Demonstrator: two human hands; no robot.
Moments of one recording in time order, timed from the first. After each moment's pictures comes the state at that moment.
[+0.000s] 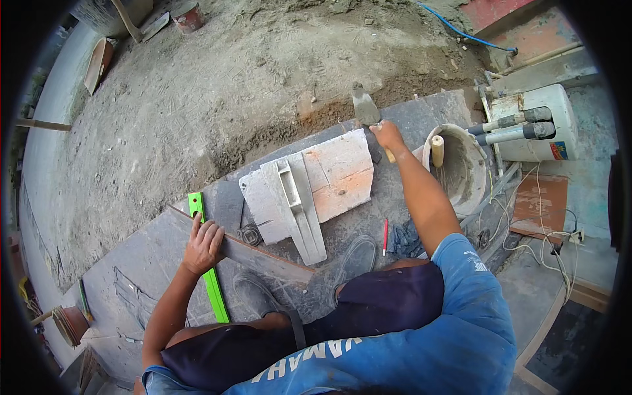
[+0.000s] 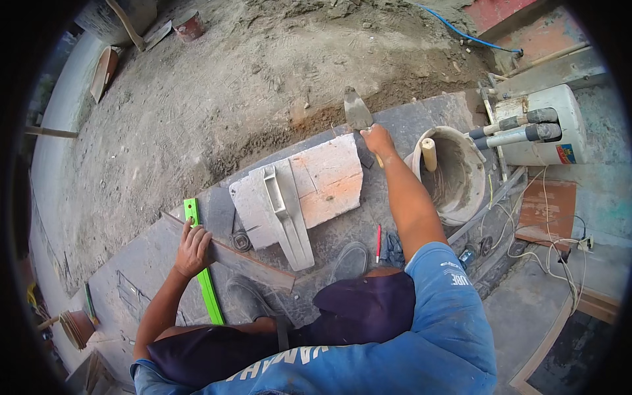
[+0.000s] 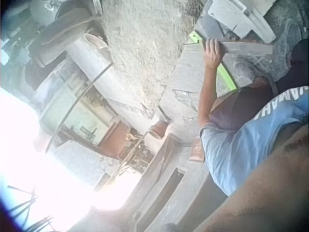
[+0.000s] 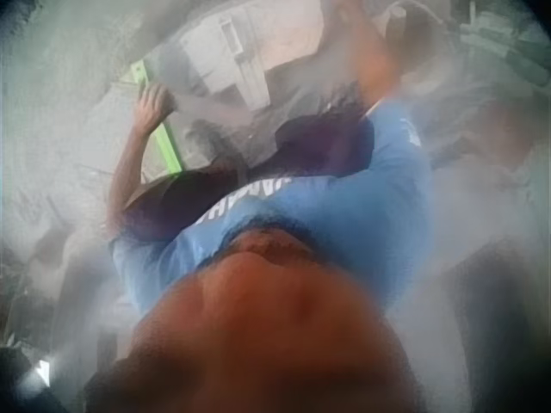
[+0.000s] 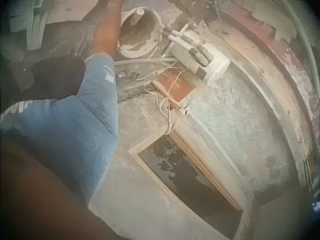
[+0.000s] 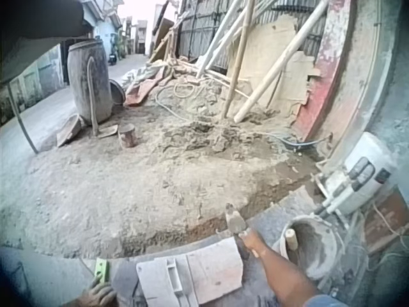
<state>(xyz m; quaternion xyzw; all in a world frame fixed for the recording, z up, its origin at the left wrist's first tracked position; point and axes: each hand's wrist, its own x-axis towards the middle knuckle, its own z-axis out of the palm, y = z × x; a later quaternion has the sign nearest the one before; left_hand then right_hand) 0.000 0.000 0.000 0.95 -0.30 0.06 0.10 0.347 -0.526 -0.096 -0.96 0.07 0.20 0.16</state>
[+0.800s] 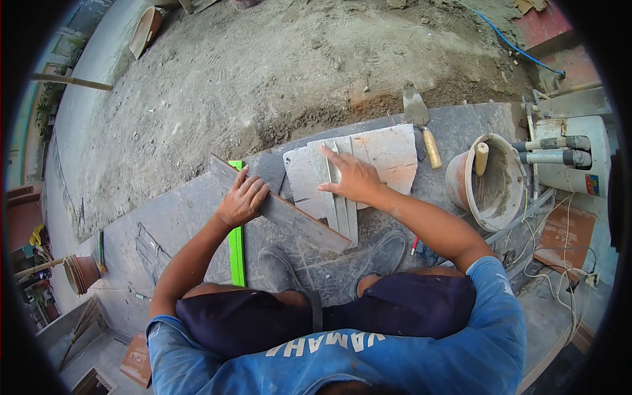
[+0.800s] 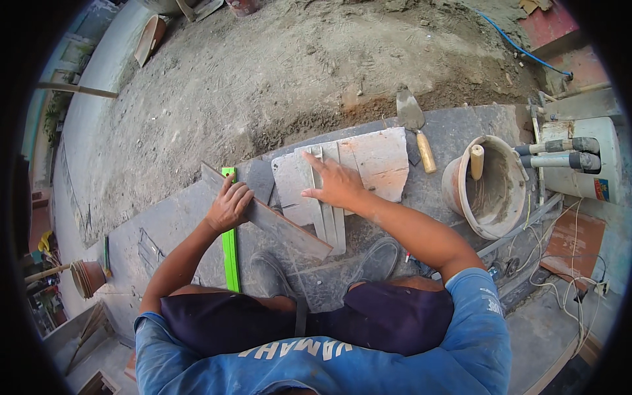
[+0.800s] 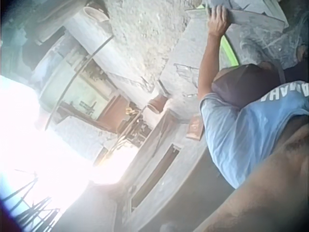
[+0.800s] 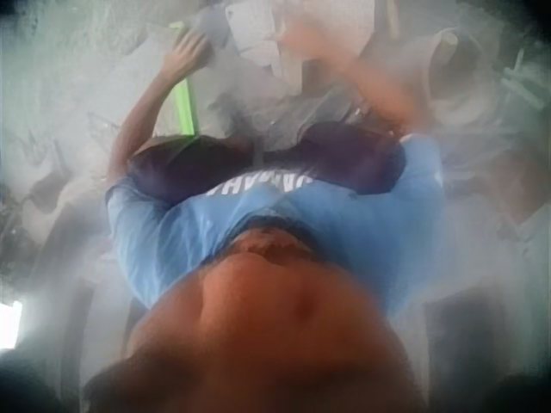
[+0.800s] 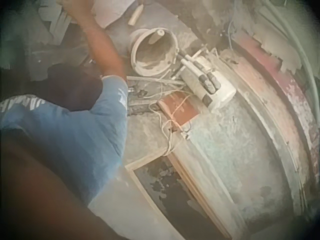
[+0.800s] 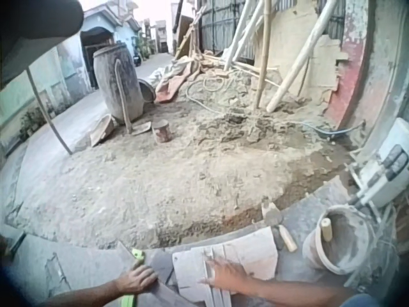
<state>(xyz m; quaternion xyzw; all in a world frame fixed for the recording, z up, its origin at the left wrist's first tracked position) 0.031 -0.016 0.003 0.94 -0.32 0.05 0.10 0.162 -0.332 0.024 -0.90 -0.31 0.25 0.21</state>
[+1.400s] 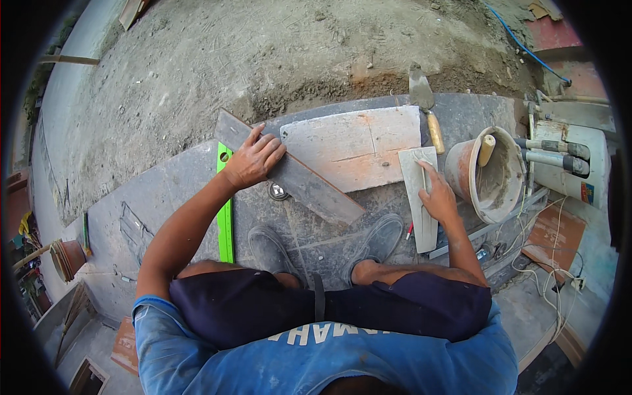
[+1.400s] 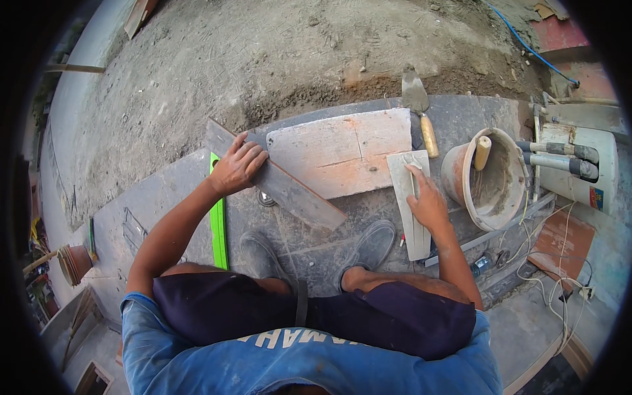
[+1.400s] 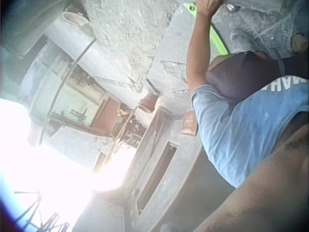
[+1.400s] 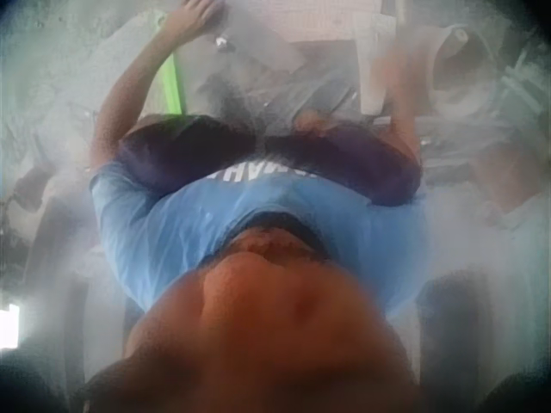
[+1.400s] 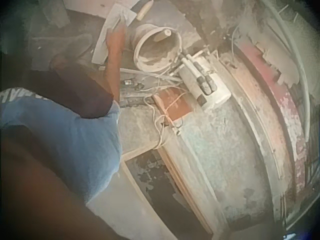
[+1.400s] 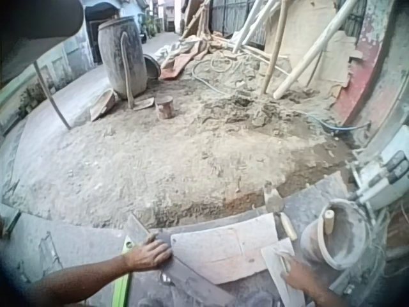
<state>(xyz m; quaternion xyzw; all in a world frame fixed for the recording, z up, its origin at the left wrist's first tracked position) 0.077 -0.038 -0.006 0.93 -0.34 0.06 0.09 0.131 -0.513 0.044 -0.95 -0.09 0.25 0.18</state>
